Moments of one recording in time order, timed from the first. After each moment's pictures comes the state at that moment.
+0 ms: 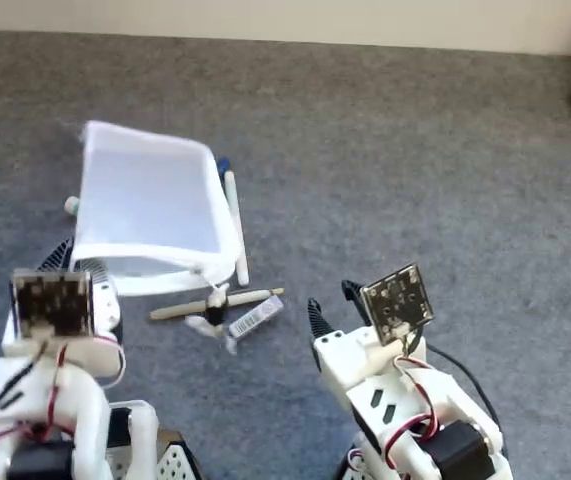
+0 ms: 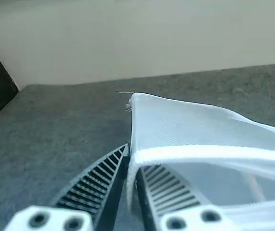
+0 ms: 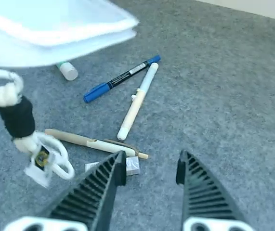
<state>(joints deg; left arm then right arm) -13.8 -96.4 53.4 69.2 -6.0 -30.3 -99.4 64.9 71.1 -0.8</state>
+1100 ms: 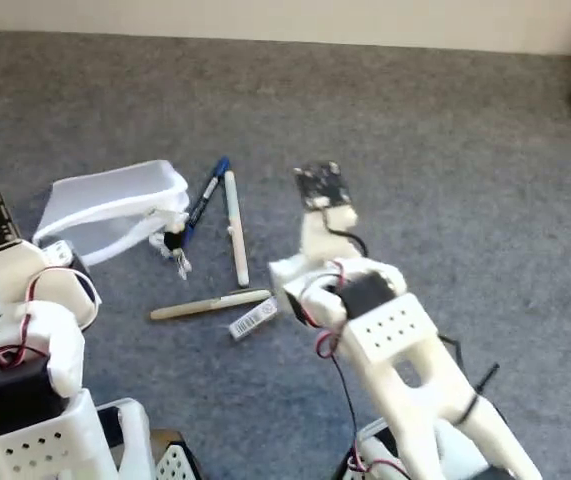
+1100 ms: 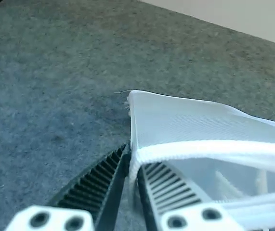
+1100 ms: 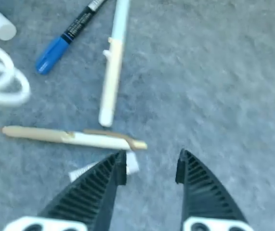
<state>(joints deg) -25.7 -73.3 47.6 66.9 11.3 -31.7 -35.3 46.0 51.3 -9.9</state>
